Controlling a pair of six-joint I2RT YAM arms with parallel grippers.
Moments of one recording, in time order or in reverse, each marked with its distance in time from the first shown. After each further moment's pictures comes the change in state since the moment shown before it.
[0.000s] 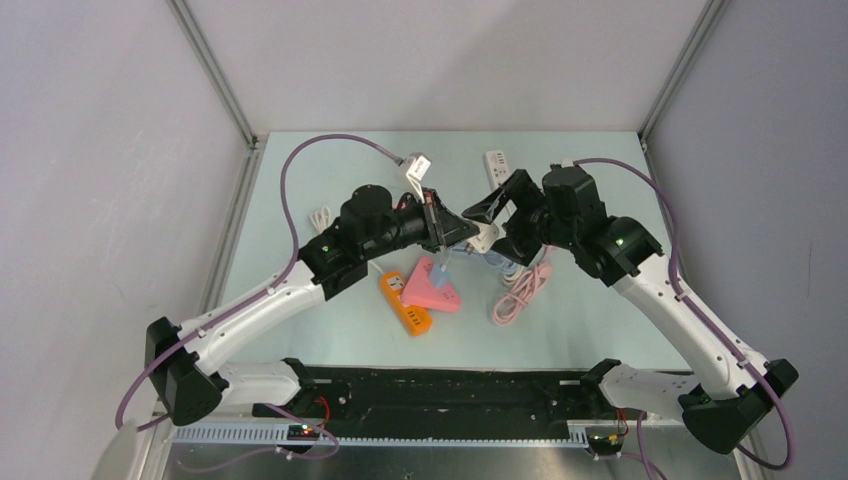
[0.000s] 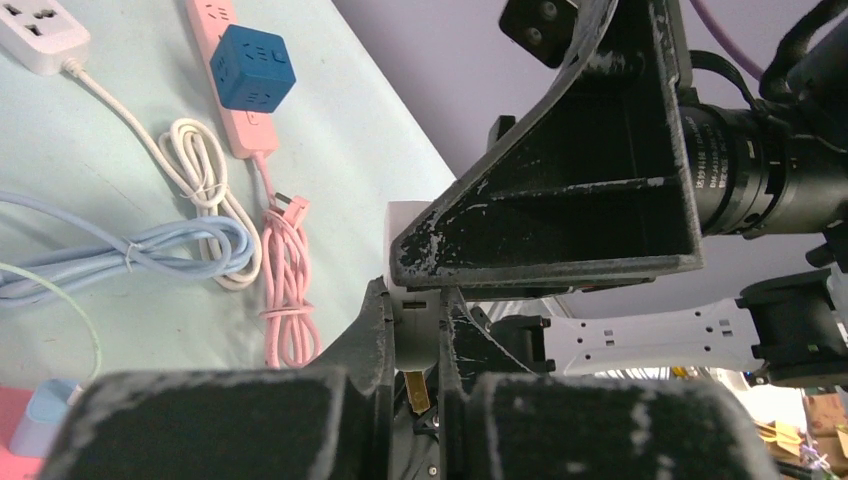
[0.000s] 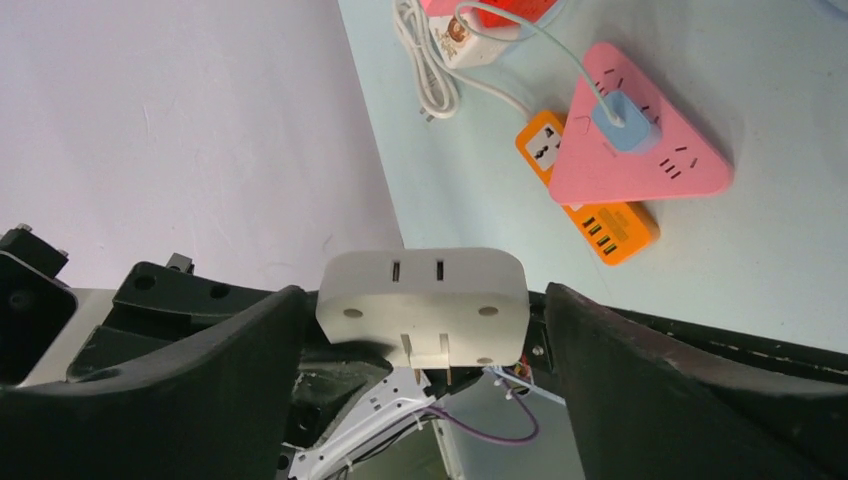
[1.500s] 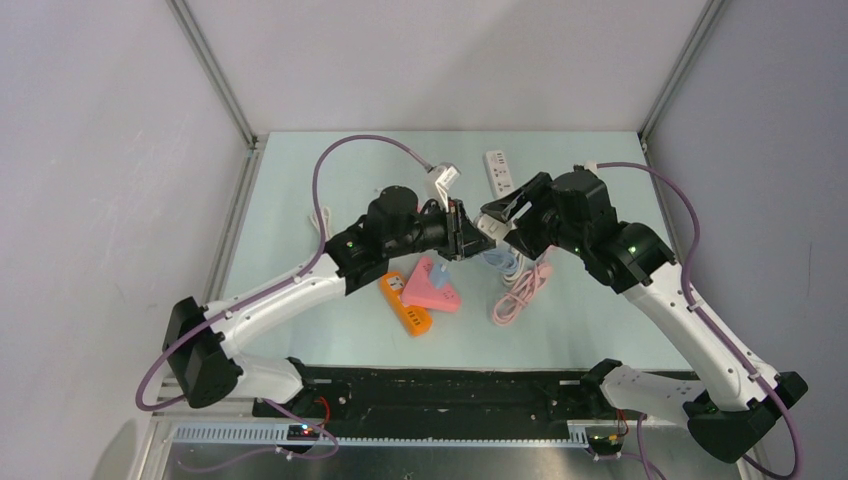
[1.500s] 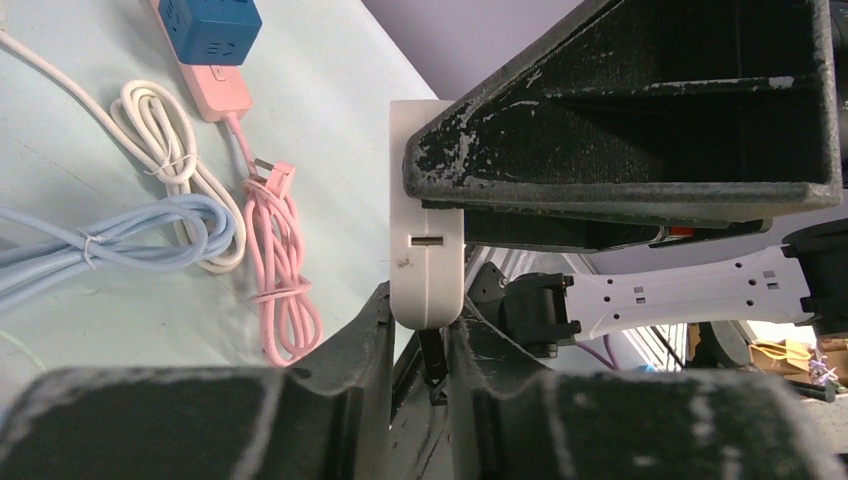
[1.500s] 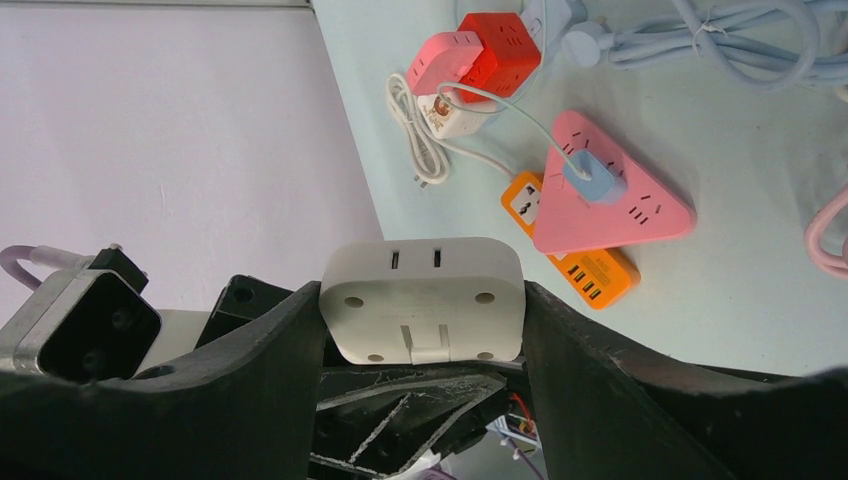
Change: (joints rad) left arm -0.034 0.121 0.026 0.021 0.078 0.068; right arm 0.004 -0.050 0.000 -0.033 0.175 0.039
